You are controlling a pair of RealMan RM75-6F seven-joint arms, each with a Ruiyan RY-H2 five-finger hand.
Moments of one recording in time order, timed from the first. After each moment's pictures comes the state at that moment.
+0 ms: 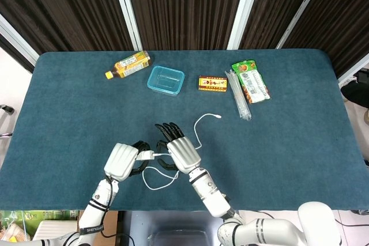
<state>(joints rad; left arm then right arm) -0.51 -1.65 -0.12 -1.68 1.36 1.26 0.50 0.73 -1.98 0.29 -1.46 -1.28 1.11 -0.39</state>
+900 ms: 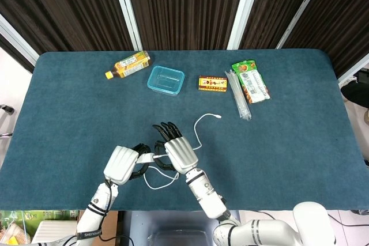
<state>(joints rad) -0.50 -1.63 -0.09 -1.72 1.41 1.28 0.50 0.74 -2.01 0.30 -1.46 -1.25 1.14 -0.41</state>
